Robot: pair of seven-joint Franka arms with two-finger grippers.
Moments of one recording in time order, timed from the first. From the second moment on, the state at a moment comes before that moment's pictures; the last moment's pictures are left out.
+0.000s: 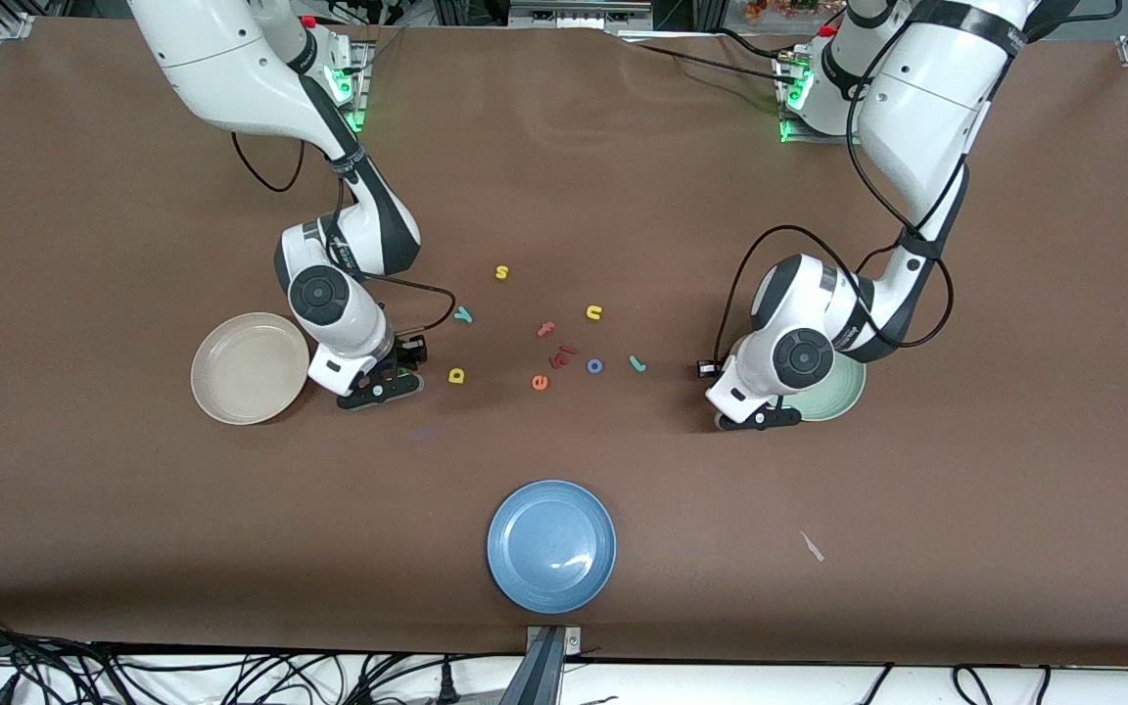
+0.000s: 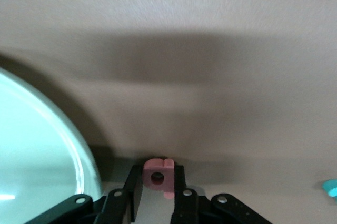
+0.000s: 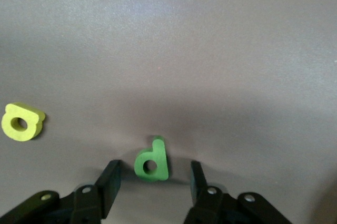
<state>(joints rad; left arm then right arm) -0.22 0.69 -0.17 -1.70 -0.02 2.16 -0.47 0.42 0.60 -0.03 -1.91 0.01 2.49 0.10</state>
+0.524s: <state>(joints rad) -0.13 0.57 -0.16 -1.63 0.01 1.95 -0.42 0.42 0.60 -0.03 -1.90 0.05 2.49 0.10</state>
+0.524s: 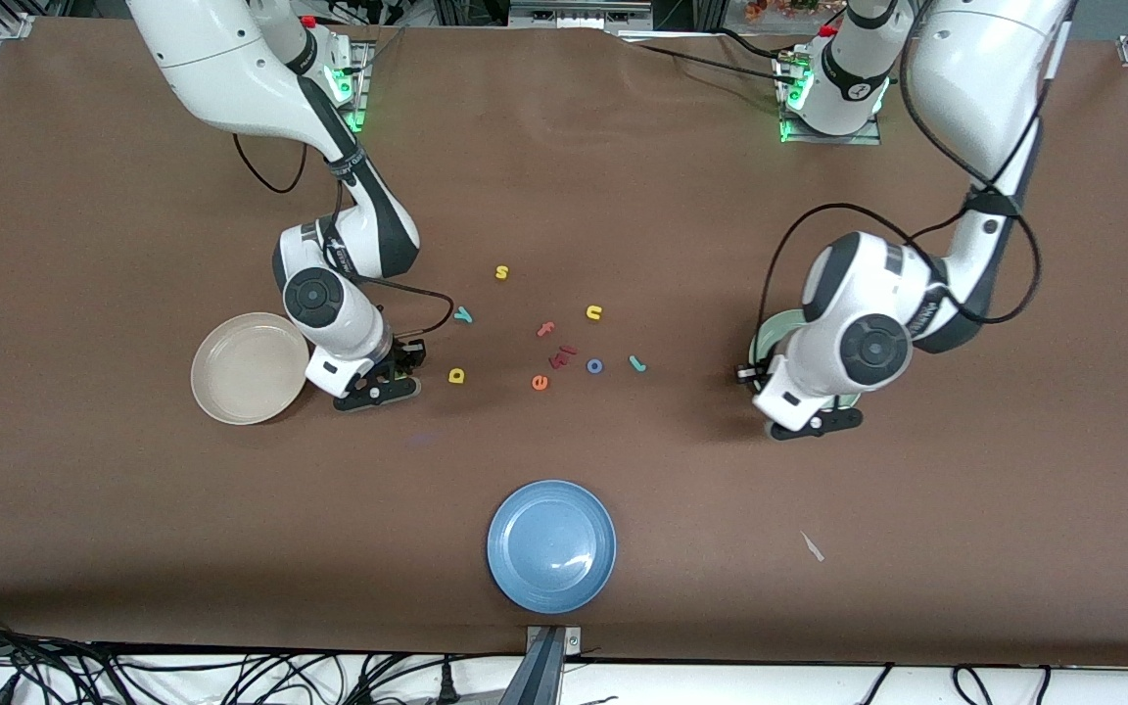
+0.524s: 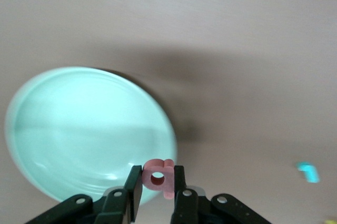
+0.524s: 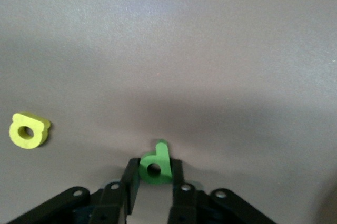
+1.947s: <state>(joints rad) -0.10 0.64 -0.22 -1.58 0.04 1.94 -0.50 0.38 0.43 -0.26 -1.95 0.06 2.25 -0.30</state>
